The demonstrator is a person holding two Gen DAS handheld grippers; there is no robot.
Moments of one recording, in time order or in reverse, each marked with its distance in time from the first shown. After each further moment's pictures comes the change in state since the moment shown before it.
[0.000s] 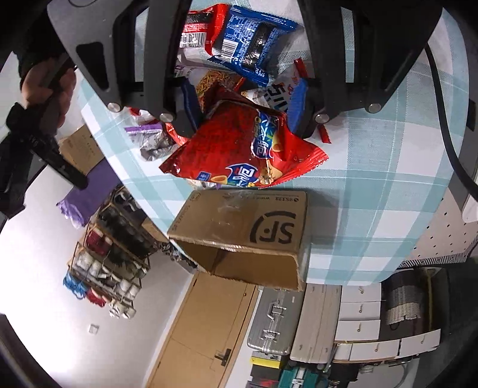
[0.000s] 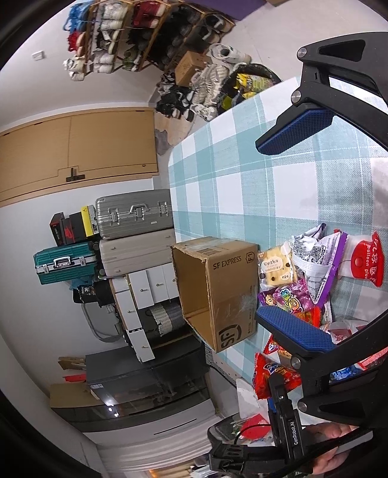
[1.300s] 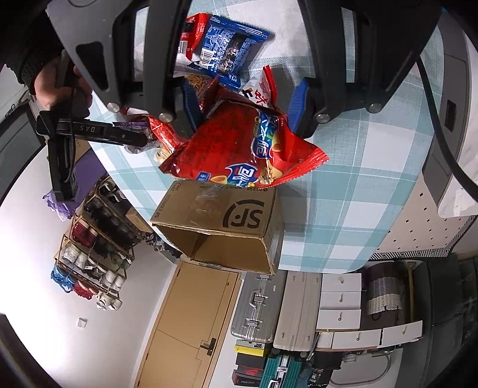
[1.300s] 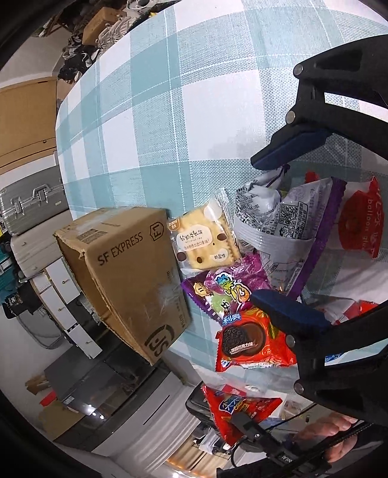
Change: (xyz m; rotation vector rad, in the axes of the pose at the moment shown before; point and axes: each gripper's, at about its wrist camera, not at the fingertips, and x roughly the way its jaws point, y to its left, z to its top) left arm -0.041 0.004 -0.001 0.002 -0.039 0.097; right arm 0.120 0.008 -0.038 0.134 0.455 0.181
